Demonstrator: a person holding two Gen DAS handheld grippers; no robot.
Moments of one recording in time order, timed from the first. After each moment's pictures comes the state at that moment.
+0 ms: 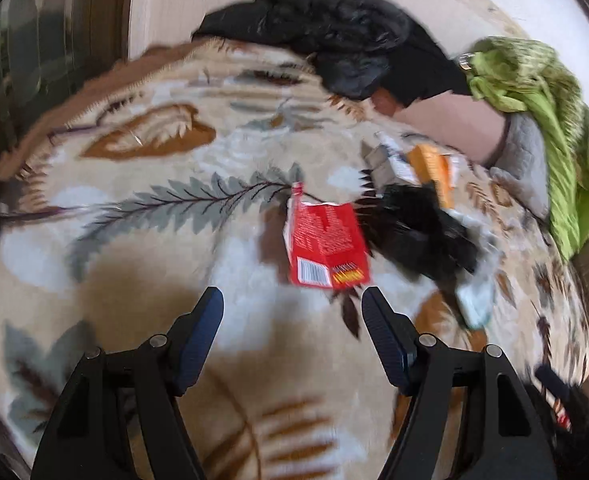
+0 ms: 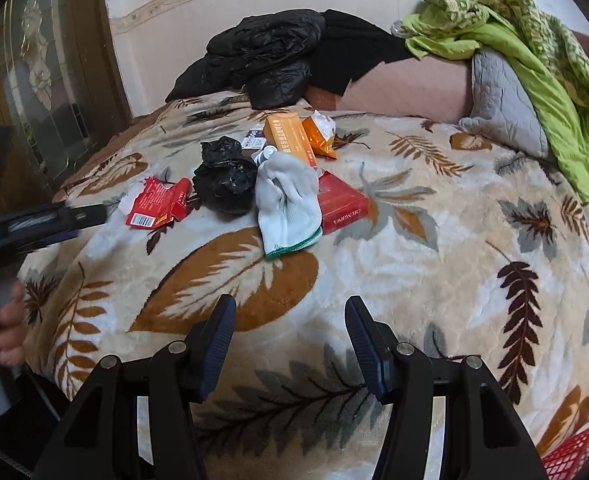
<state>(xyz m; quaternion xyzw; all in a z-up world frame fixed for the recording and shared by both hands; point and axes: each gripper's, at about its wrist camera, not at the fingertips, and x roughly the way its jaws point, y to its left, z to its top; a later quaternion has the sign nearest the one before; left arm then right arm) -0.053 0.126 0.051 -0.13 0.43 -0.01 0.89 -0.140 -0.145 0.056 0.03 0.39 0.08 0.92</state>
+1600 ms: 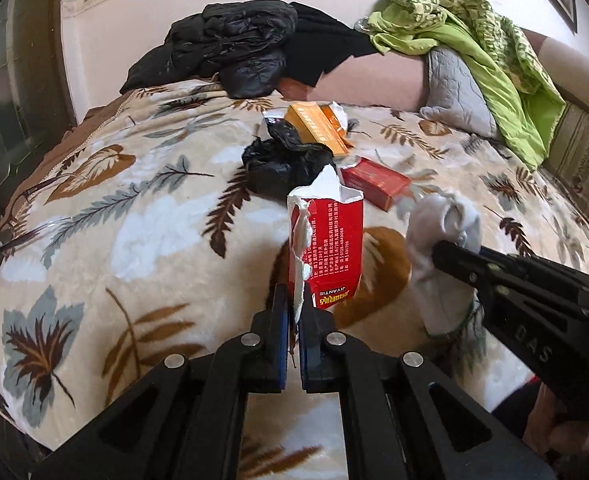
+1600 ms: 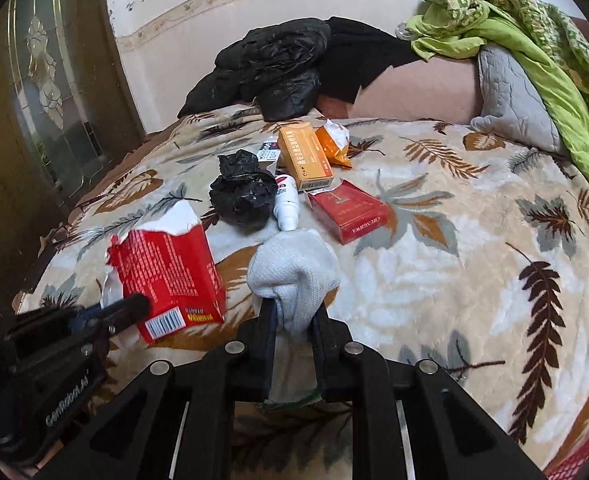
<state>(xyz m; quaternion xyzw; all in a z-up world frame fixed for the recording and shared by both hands) -0.148 0.009 0.056 0.01 0.38 -0.08 0.92 -0.139 -0.145 0.055 0.06 0.37 0.11 0.92</state>
